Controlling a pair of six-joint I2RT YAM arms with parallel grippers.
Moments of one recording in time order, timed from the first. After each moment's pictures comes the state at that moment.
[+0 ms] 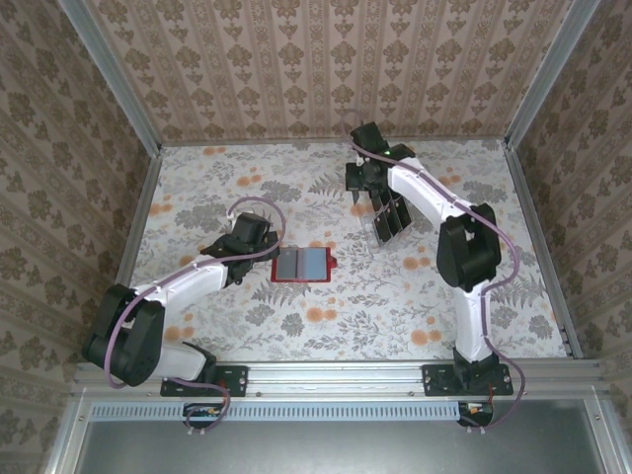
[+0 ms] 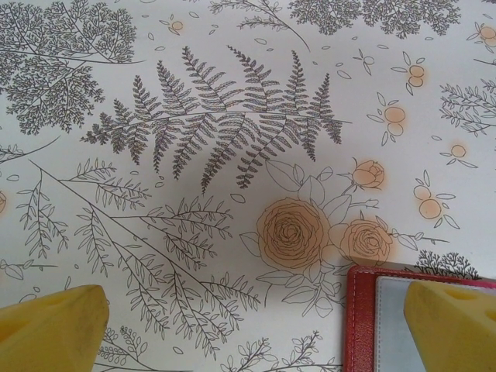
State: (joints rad) left arm -0.53 1.36 0.69 -0.21 -0.36 -0.47; right arm 0.41 2.06 1.85 -0.74 0.03 0.38
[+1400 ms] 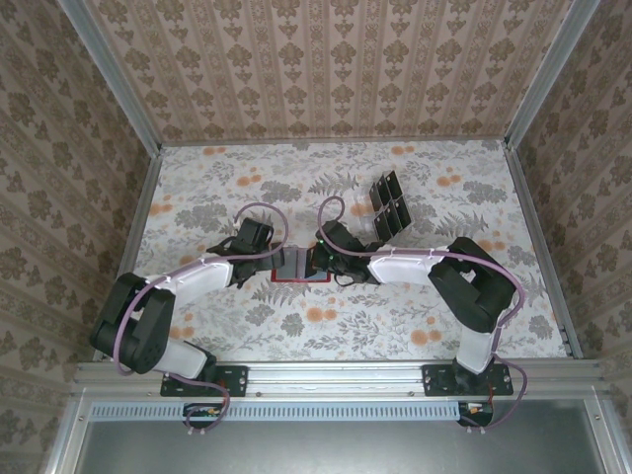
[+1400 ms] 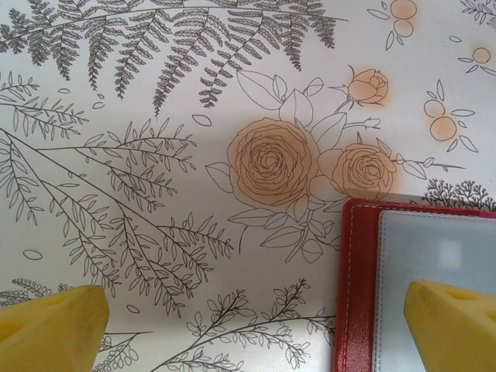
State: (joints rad) left arm -0.53 1.44 0.69 -0.25 -0.25 -0.50; right arm 0.79 1.82 1.00 0.00 0.06 0.94
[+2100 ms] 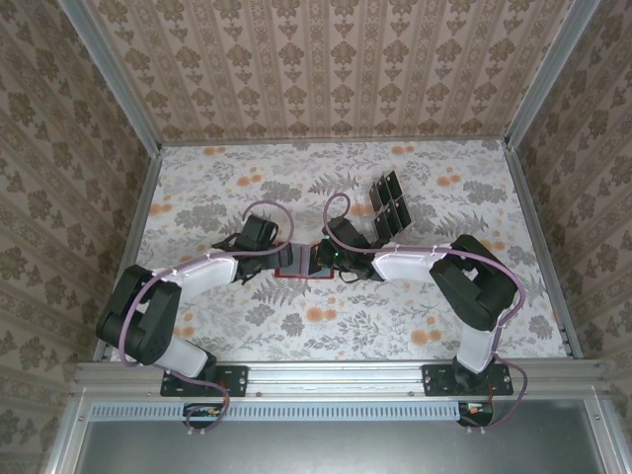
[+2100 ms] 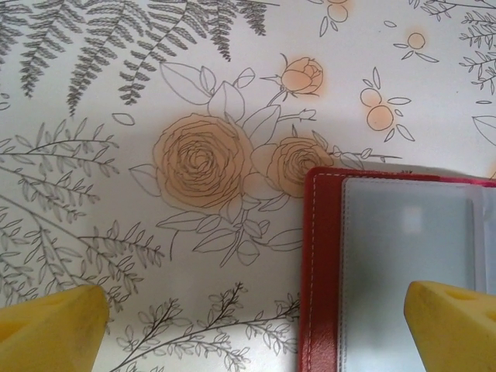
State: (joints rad) left arm -0.55 1.49 0.73 -0.23 -0.16 -0.50; right arm 0.75 1.82 0.99 0.02 0.03 0.91
